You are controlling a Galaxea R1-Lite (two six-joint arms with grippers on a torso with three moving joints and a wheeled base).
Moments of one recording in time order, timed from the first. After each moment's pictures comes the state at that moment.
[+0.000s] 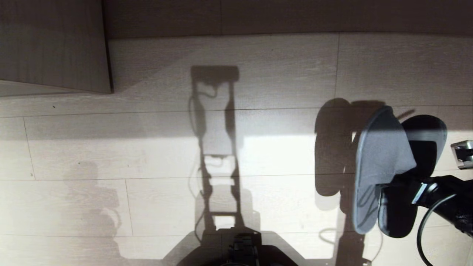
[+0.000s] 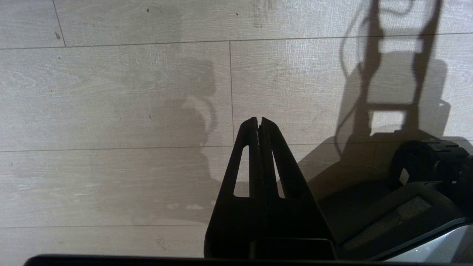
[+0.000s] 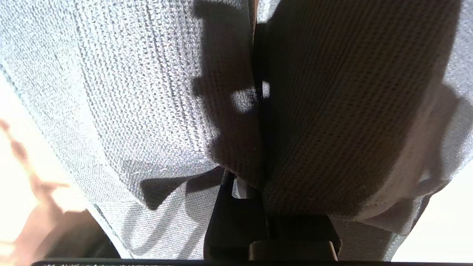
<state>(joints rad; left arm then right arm) 0.00 0.00 0.00 0.00 0.00 -0.01 -0.07 1.37 -0.18 -1.05 0.20 0.13</state>
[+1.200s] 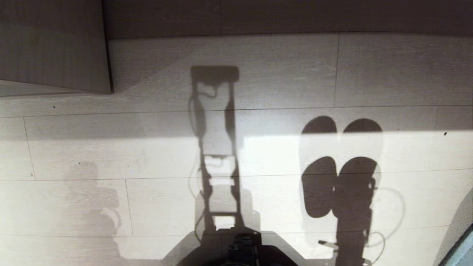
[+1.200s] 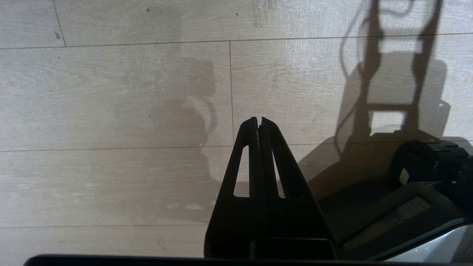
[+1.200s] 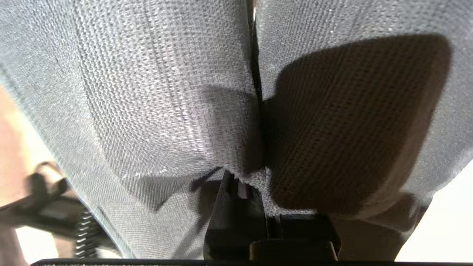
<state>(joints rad) 0.00 0.00 0.00 0.00 0.00 -0.01 -0.03 0.31 0.00 -0.38 0.26 0.11</state>
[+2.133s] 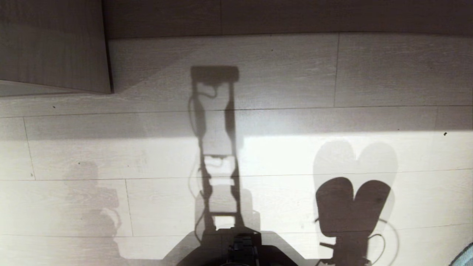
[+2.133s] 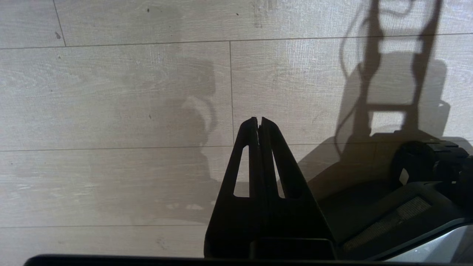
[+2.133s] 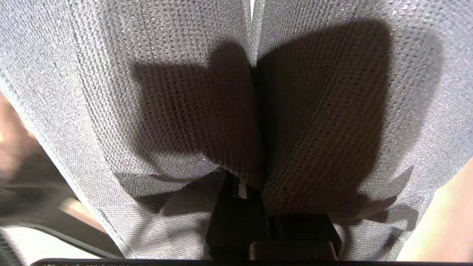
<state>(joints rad) 0.00 0.00 0.00 0.00 0.00 -0.01 -0.01 0.00 0.00 0.03 -0.02 0.06</state>
